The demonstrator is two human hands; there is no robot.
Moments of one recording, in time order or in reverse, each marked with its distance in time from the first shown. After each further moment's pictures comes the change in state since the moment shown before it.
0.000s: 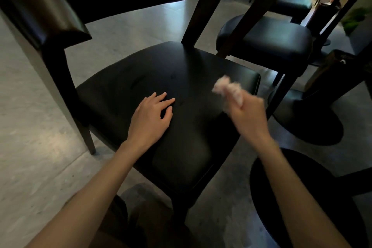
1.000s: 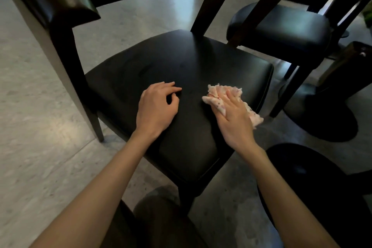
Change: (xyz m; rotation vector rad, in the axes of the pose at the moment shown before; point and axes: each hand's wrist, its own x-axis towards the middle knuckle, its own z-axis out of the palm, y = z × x) left_hand 0.002 -0.004 0.007 -0.084 0.222 -0.015; right_hand -0.029 0.001 0.045 -0.132 -0.268 -0.015
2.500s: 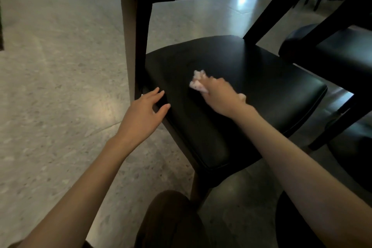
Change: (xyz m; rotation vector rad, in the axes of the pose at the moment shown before) left_hand -0.095 -0.028 -0.078 0.038 -0.064 -0.387; right_hand 0.064 -0.081 0.031 -0.221 -0.485 -0.410
